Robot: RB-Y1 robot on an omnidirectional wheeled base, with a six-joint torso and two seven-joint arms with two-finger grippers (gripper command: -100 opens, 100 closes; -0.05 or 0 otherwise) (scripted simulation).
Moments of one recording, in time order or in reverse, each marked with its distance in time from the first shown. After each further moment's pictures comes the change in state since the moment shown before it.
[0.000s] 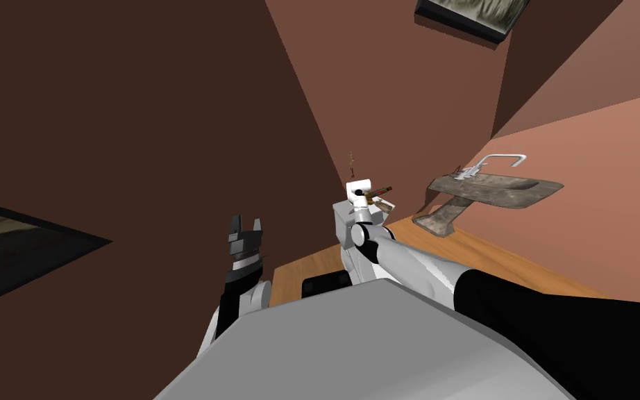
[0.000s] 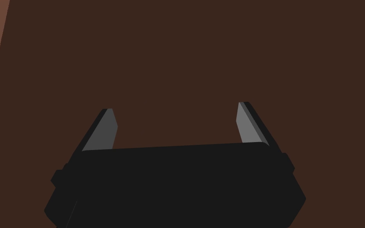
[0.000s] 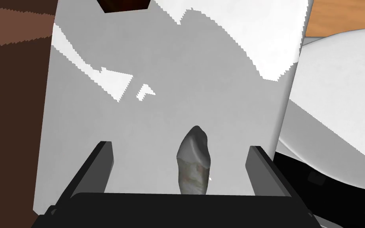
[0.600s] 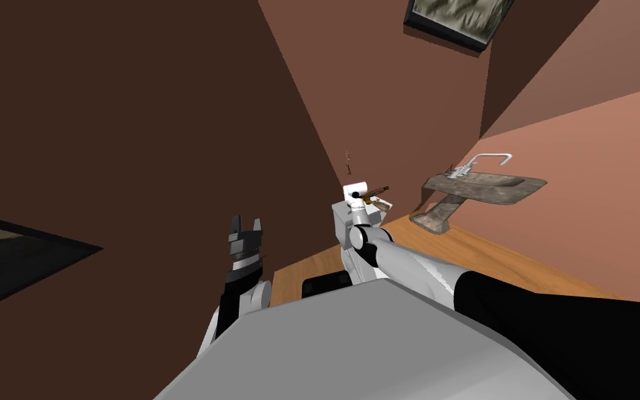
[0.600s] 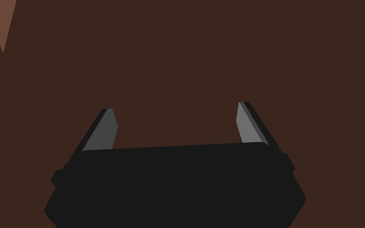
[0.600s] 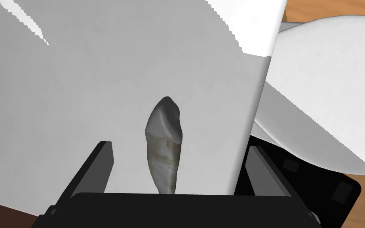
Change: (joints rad) left arm 0.001 0.000 0.000 0.000 0.000 0.000 0.000; right arm 0.023 0.032 0.026 0.012 0.006 -0.058 0.033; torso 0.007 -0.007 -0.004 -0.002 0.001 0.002
